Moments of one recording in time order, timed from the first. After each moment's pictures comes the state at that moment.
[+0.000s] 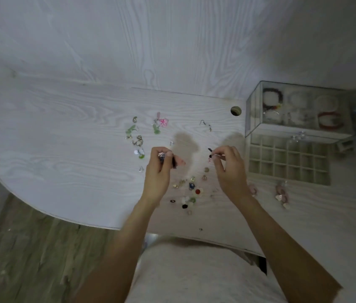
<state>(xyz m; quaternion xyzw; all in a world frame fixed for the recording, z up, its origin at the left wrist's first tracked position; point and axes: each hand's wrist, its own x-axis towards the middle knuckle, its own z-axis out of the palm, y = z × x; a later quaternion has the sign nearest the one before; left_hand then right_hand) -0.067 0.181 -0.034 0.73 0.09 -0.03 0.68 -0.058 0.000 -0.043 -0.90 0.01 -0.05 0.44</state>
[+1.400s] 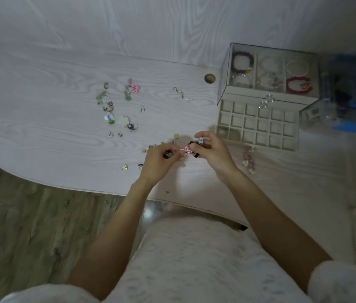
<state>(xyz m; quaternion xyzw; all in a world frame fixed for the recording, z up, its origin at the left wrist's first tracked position) -0.118 0.099 -0.058 0.84 0.03 -0.13 0.53 -0.103 -0.063 -0.035 -0.71 0.15 0.20 0.66</state>
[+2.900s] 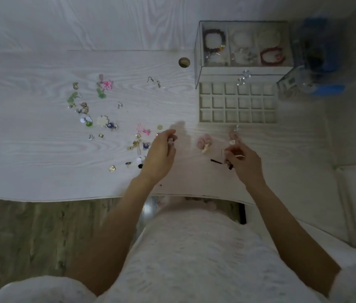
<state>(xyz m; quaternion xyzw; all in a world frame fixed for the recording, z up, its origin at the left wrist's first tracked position) -0.121 0.075 -0.062 0.88 -0.07 -0.14 0.44 -0.177 -0.139 -0.057 -0.81 0.28 0.06 0.52</state>
